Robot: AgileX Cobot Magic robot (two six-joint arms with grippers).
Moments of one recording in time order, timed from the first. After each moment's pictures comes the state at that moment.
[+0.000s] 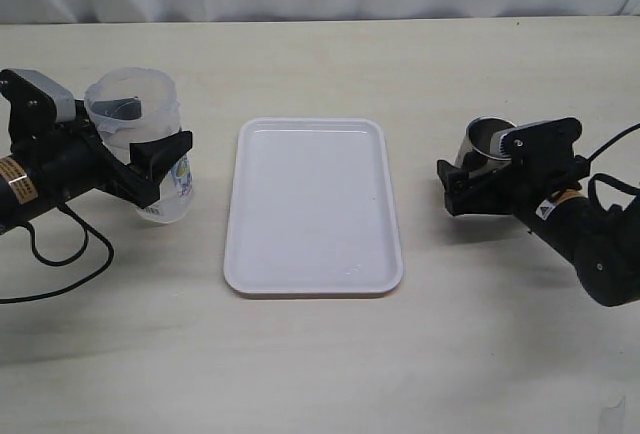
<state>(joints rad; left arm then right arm) -0.06 1.96 -0.48 0.67 -1.21 -0.16 0.10 2.13 -0.52 -0.11 -1.12 -0.07</state>
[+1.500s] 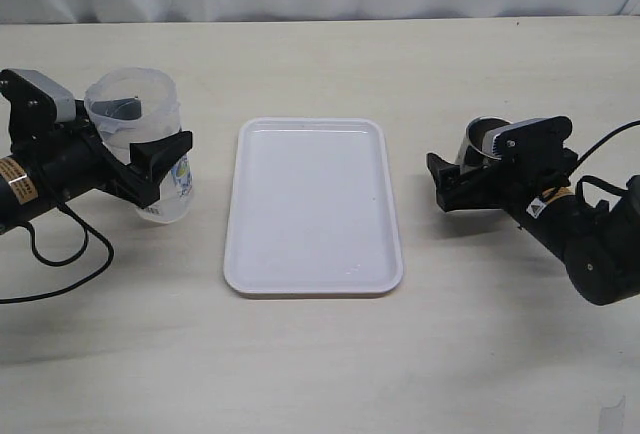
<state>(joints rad) -0.06 1.96 -0.48 0.67 -1.21 -0.15 0.10 2.19 -0.56 -0.16 -1.21 -0.07</state>
